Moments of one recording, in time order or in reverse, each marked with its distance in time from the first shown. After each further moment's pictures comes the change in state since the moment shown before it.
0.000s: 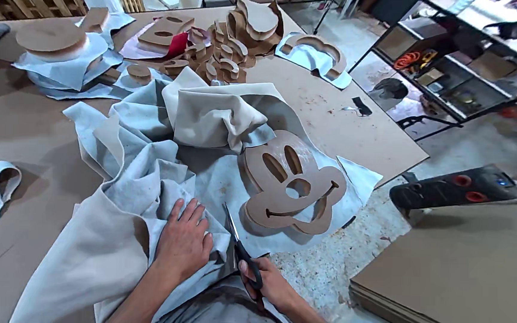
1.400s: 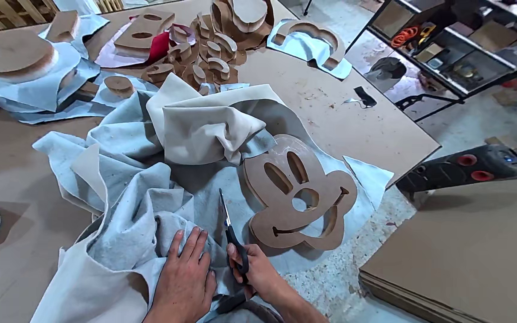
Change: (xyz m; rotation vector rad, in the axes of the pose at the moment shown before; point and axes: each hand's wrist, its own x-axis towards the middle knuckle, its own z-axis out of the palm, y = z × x) left_hand -0.009 -0.009 0.011 0.037 0.087 0.117; right_hand 0.059 -0.071 0.019 0.199 0.103 0.001
